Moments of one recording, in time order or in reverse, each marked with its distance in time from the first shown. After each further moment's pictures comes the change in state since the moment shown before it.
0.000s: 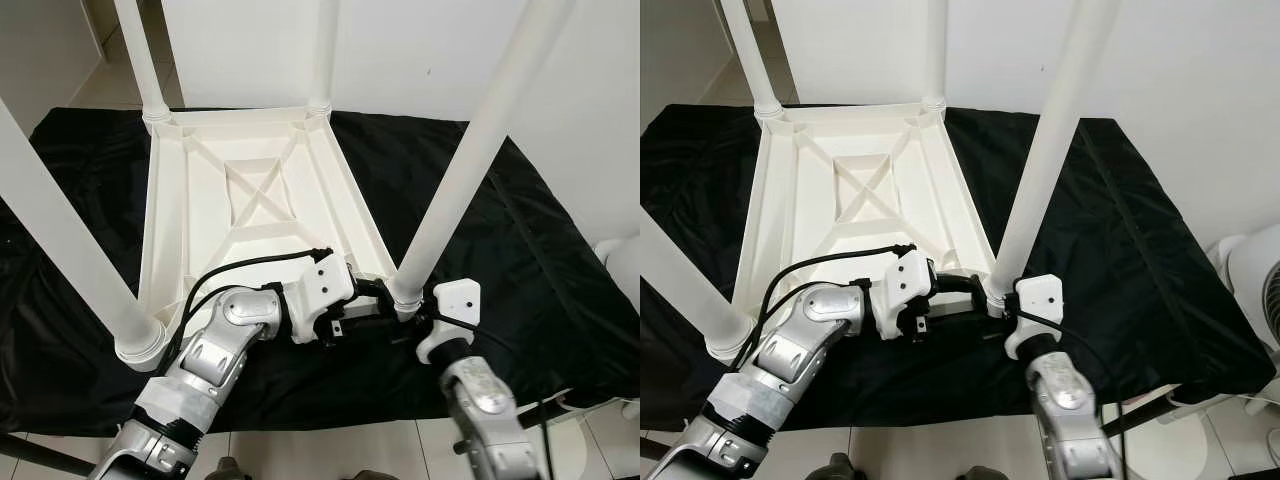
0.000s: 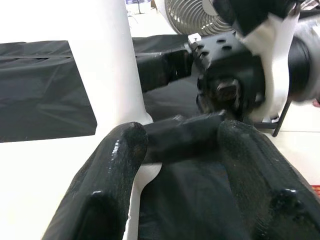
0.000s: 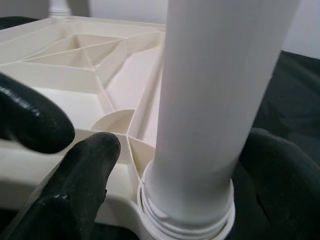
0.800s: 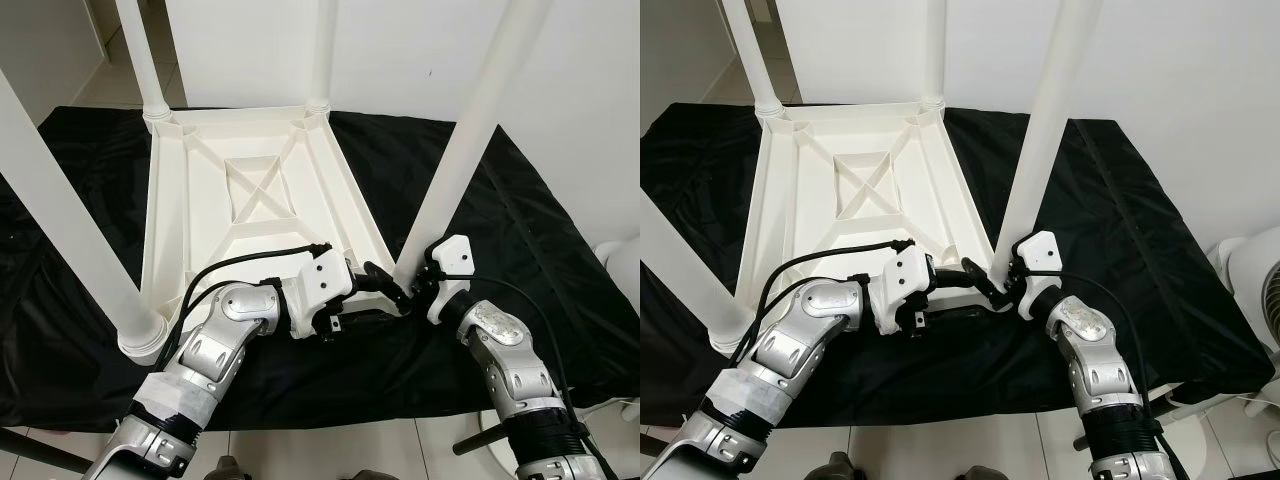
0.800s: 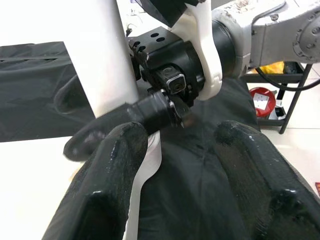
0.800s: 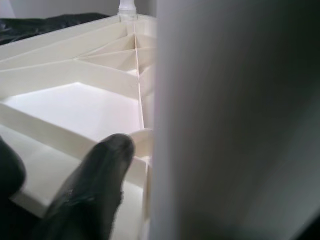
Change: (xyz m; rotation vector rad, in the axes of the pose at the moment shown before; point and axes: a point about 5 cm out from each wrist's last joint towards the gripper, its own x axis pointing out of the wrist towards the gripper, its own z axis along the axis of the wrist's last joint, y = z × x) left arm -0.004 0.005 0.002 0.018 0.010 0.008; right arm 0.052 -0.022 -0.001 -0.010 0.027 0.334
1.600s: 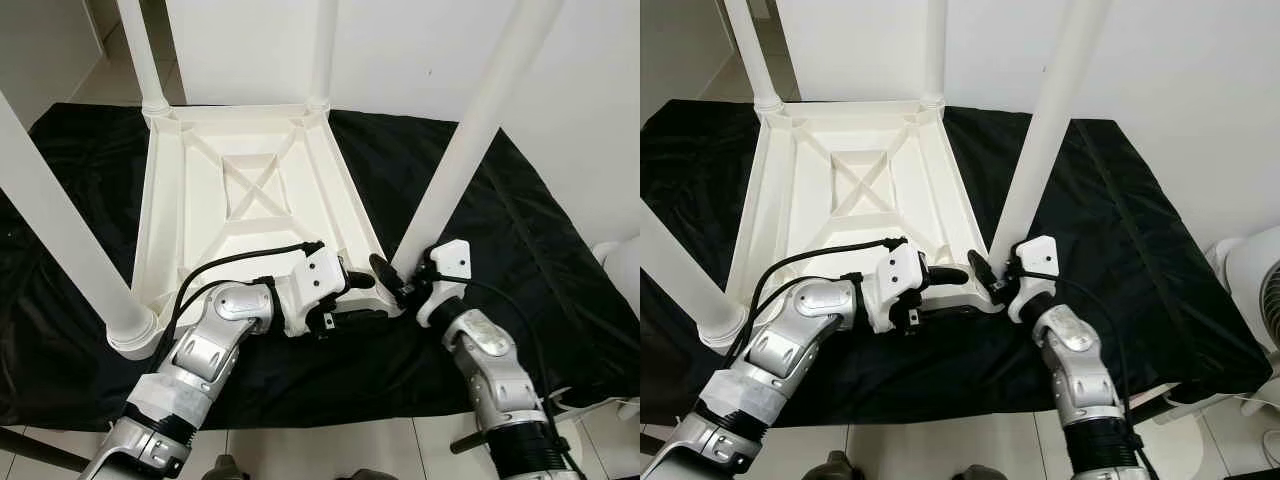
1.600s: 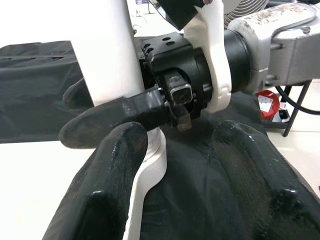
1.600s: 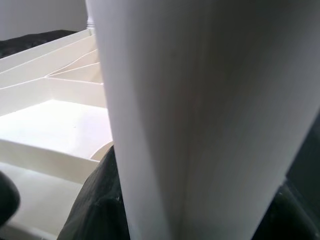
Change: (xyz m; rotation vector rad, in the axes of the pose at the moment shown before) left arm -0.004 0.002 -0.001 0.004 -0.002 0.021; right arm 0.005 0.018 0.001 0.096 -0.063 -0.217
